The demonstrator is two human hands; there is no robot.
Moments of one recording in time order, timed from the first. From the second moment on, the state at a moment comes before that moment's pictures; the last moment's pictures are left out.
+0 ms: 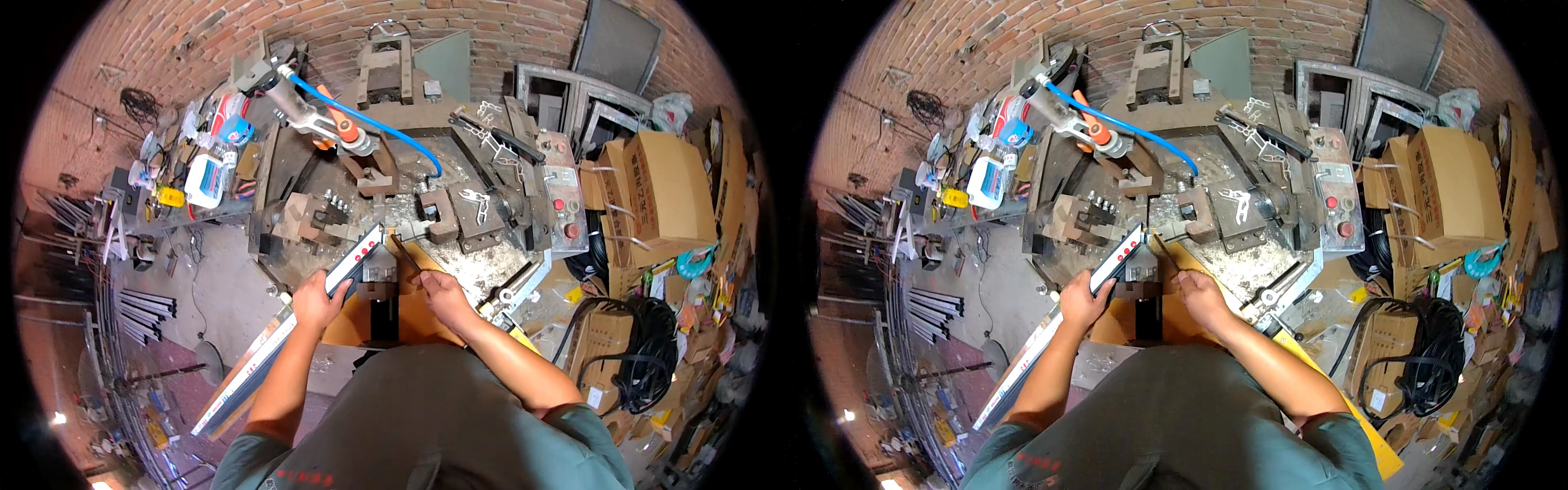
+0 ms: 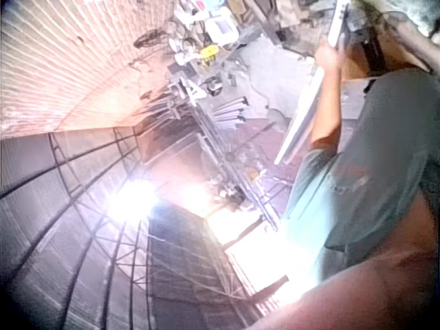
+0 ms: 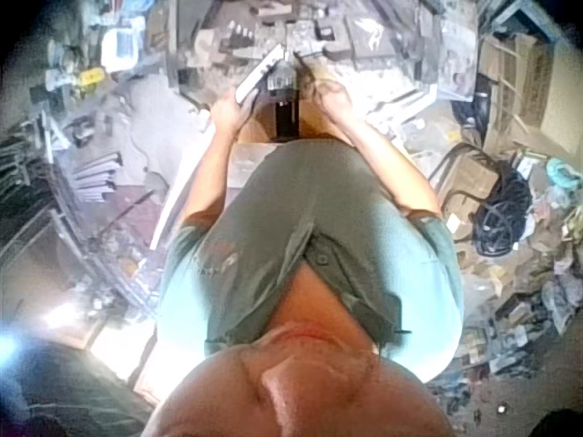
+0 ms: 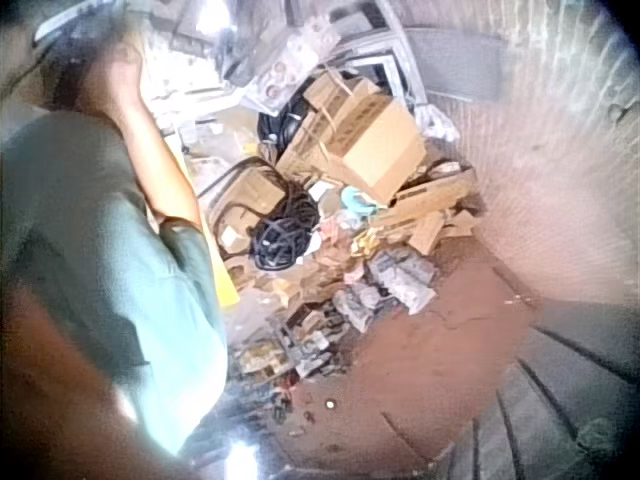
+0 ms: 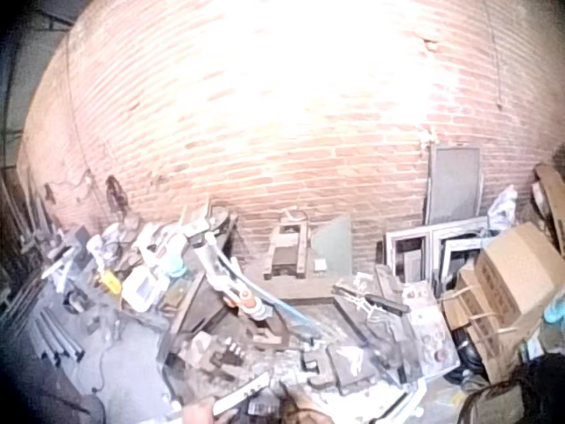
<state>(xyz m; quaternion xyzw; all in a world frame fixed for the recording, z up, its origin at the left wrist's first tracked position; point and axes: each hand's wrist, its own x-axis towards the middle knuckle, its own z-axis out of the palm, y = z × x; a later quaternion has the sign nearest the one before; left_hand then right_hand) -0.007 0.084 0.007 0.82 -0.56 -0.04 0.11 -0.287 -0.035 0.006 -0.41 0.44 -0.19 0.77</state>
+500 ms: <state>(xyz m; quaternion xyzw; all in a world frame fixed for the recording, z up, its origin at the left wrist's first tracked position) -0.007 0.083 0.014 0.84 -0.53 -0.07 0.10 -0.266 -0.046 0.025 -0.46 0.38 -0.20 0.78</state>
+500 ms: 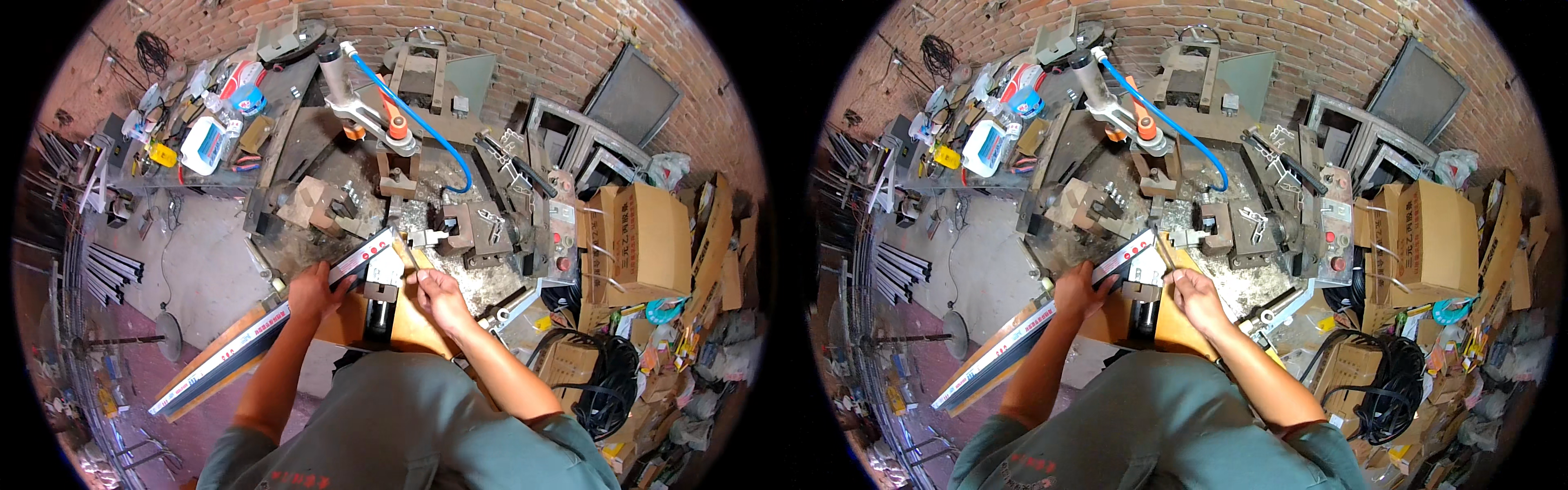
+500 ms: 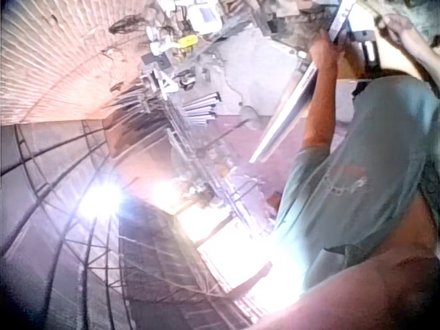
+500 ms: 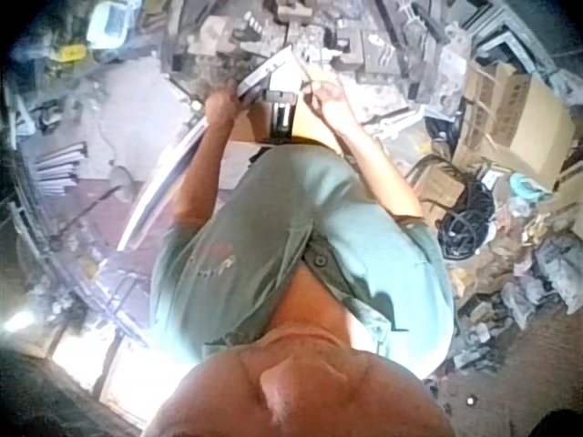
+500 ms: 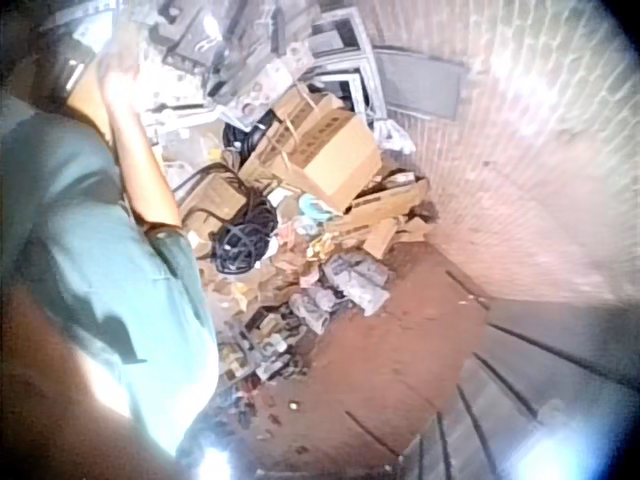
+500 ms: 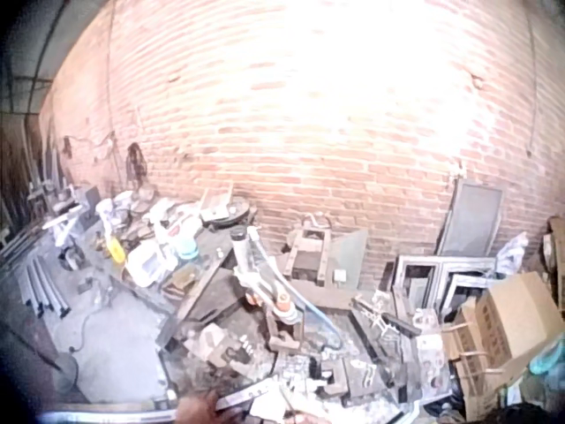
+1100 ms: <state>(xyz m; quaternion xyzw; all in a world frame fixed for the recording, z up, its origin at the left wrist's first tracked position) -0.001 0.090 0.001 0.80 -0.56 -0.02 0.21 -0.266 -0.132 0.155 -0.99 0.15 0.06 -0.02</state>
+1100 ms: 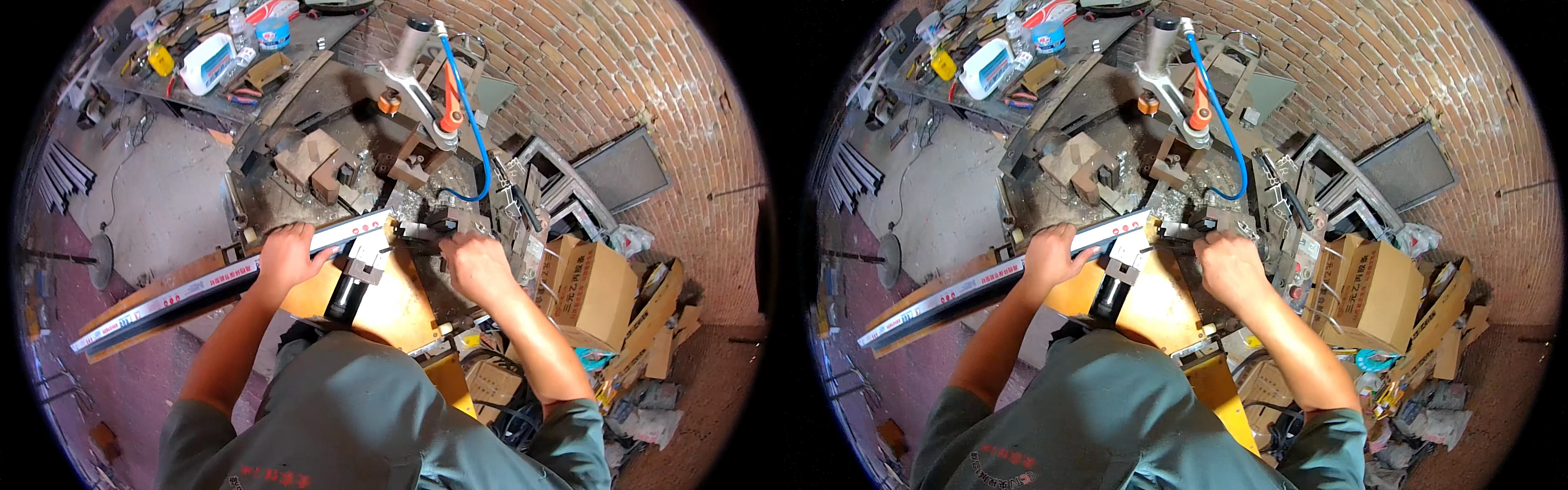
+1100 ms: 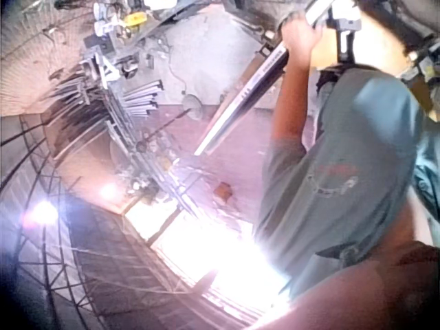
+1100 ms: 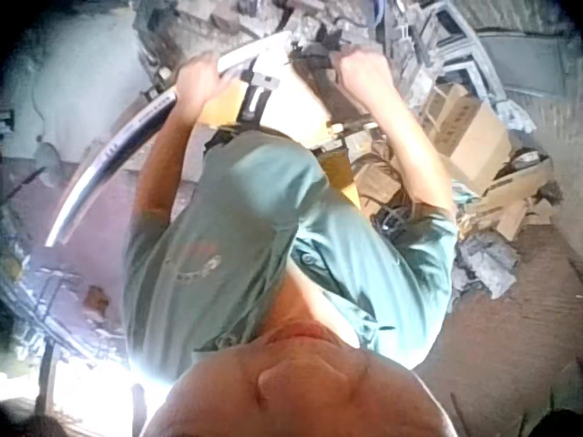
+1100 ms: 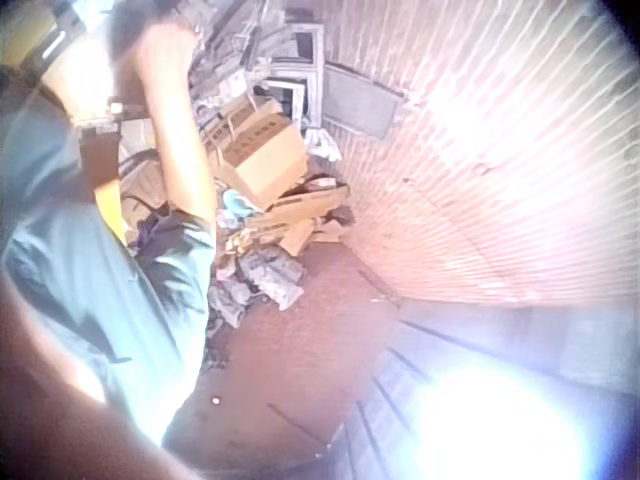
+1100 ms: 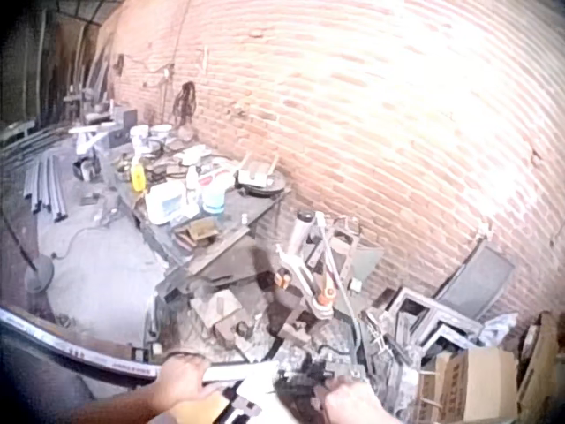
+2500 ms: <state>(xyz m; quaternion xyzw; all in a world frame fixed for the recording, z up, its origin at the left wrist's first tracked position) 0.000 0.090 0.009 0.82 -0.54 -0.07 0.16 -0.200 -0.201 0.183 -0.97 0.06 0.11 0.21</state>
